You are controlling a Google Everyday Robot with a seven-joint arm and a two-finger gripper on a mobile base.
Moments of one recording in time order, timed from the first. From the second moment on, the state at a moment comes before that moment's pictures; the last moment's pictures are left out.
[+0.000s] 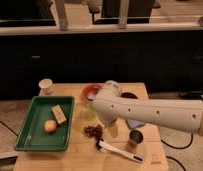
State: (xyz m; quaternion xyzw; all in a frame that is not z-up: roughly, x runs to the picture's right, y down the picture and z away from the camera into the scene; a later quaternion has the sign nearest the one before) arm 0.029 0.188 0.723 -0.29 -0.08 -0.27 0.91
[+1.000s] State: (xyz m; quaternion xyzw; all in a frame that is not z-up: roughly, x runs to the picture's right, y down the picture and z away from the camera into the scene) arm 0.006 0.211 0.755 -0.31 -0.10 -0.26 0.91
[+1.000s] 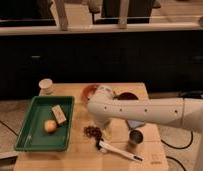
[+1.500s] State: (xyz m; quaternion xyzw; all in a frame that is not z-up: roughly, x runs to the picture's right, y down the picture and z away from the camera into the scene) arm 0.004 0.216 0.767 -0.32 -0.11 -0.25 0.91
